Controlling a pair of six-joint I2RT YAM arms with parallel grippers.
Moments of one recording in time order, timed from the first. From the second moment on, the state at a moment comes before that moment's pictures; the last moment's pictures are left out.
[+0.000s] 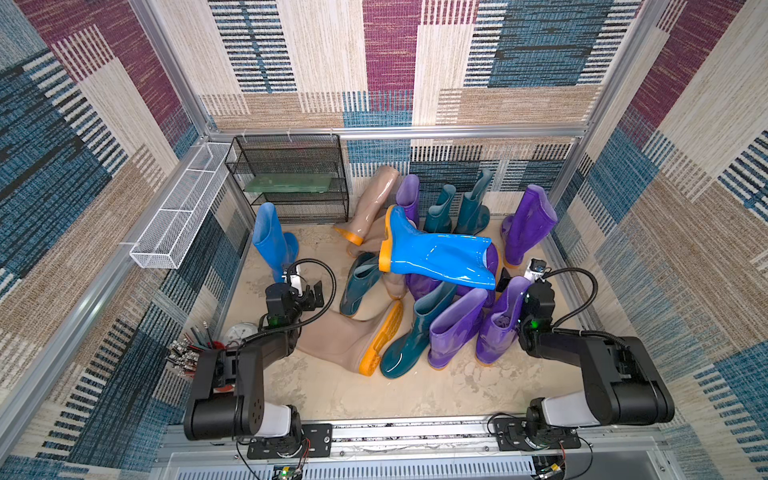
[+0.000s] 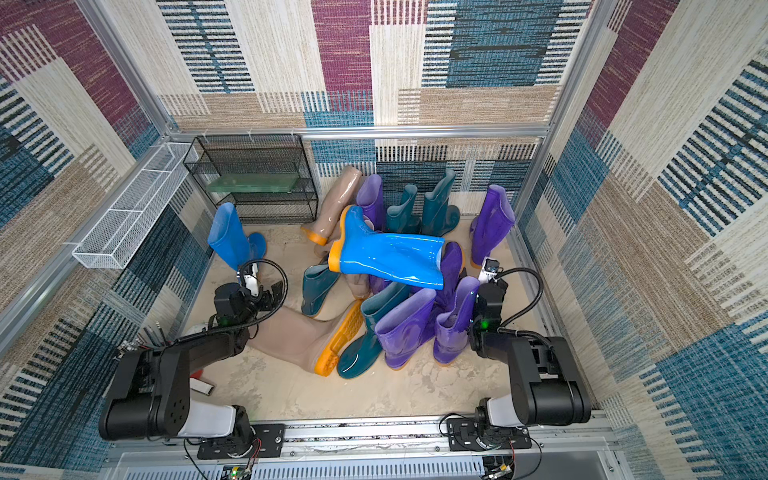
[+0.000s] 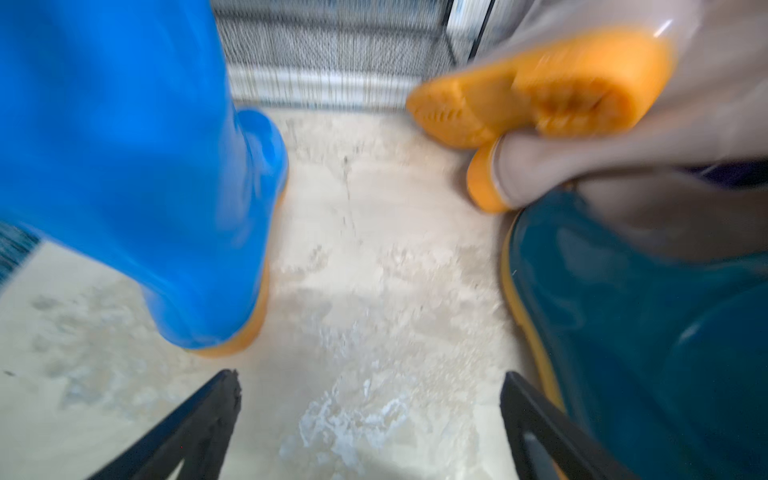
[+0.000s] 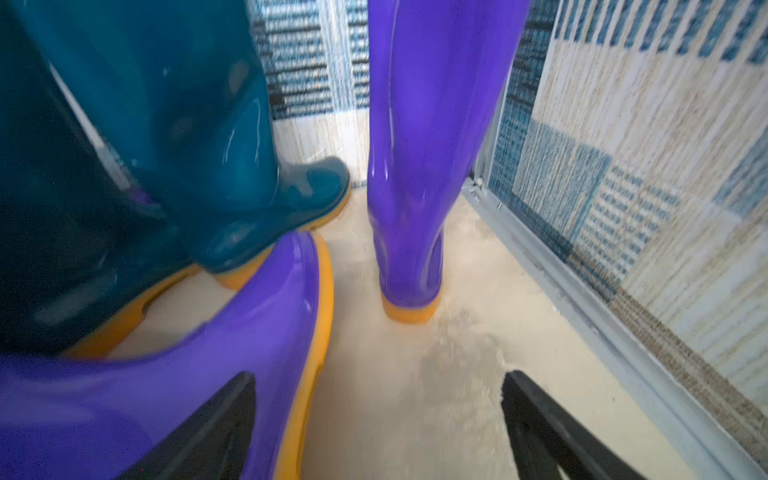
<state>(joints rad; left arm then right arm) 0.06 1.37 0.47 0.54 0.11 -0.02 -0.01 1.42 0.45 0.79 0.22 0.13</state>
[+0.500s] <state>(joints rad) 0.05 1.08 0.98 -0.07 0.17 -0.16 -0.03 1.24 0.81 0.22 0.27 0.18</state>
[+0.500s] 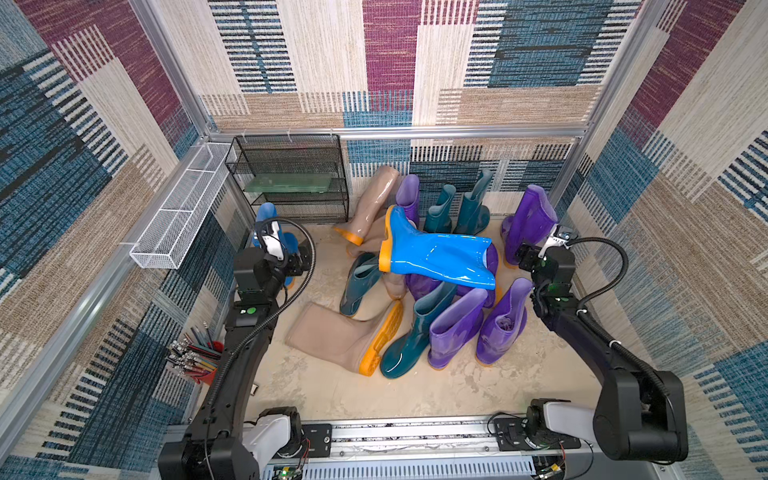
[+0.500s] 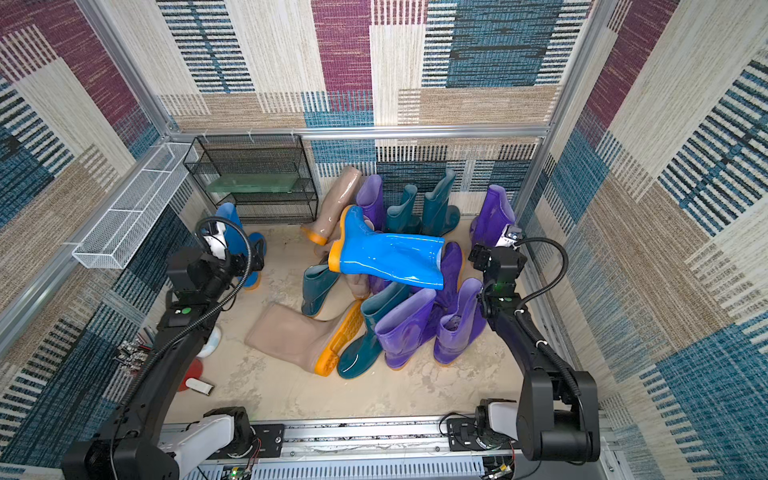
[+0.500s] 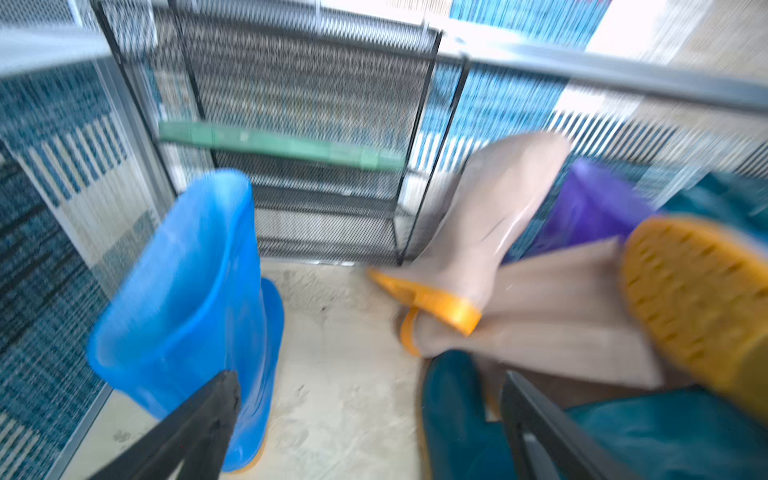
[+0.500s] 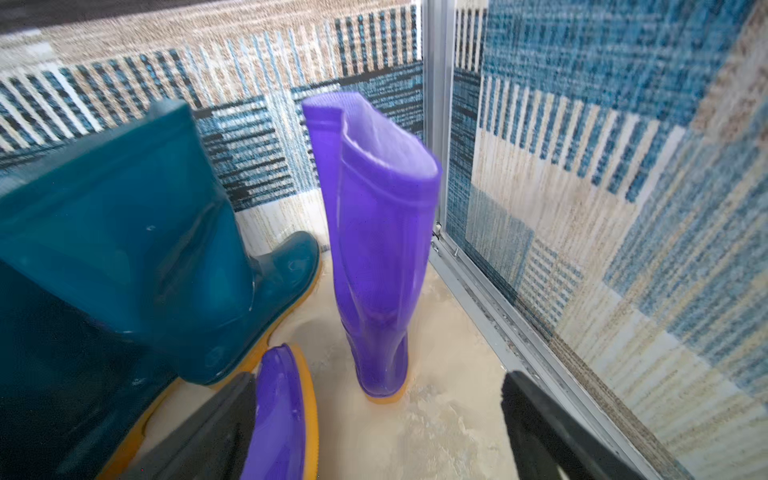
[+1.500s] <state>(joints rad) -0.89 1.41 1.67 -0.83 -0.25 0.00 -0.07 1.02 0.98 -0.16 -0.28 0.53</state>
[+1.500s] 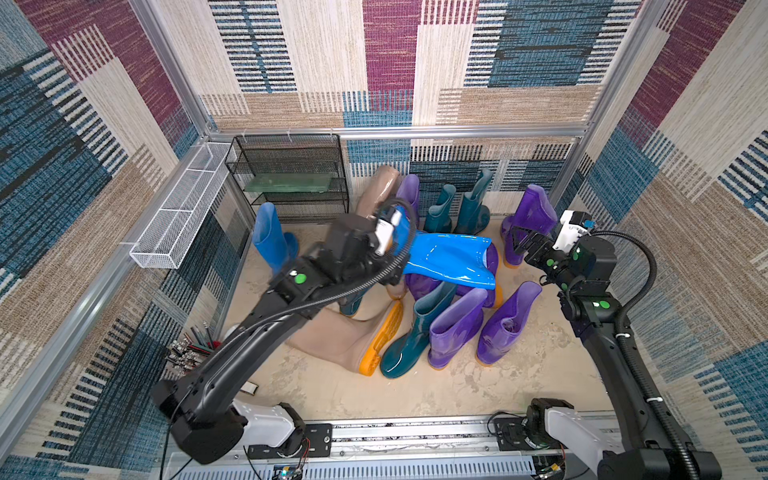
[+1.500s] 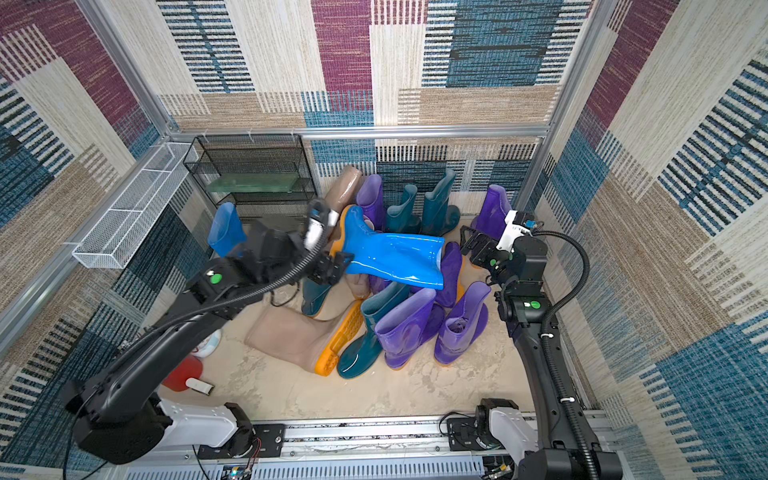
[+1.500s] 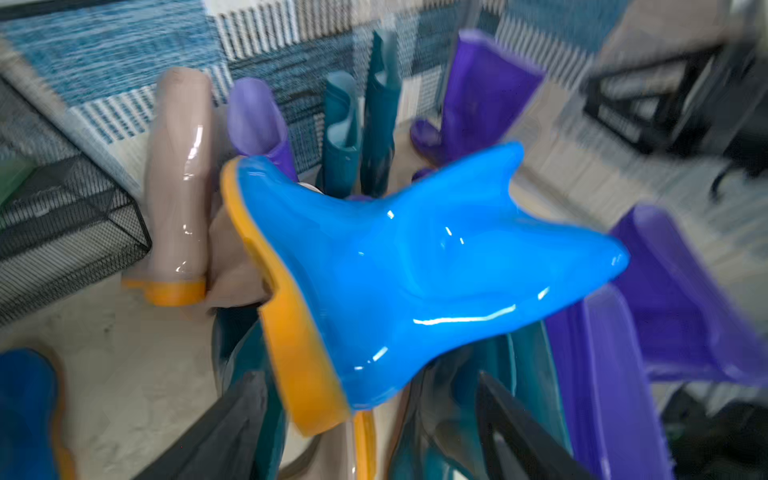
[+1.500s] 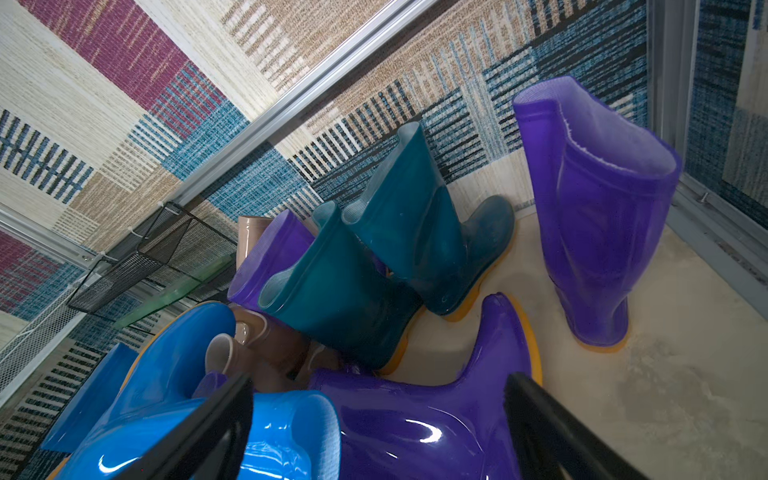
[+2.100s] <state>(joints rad) -1.15 1.67 1.73 -0.79 -0.71 0.48 -0.07 1.02 0.92 -0.18 -0.27 0.50</state>
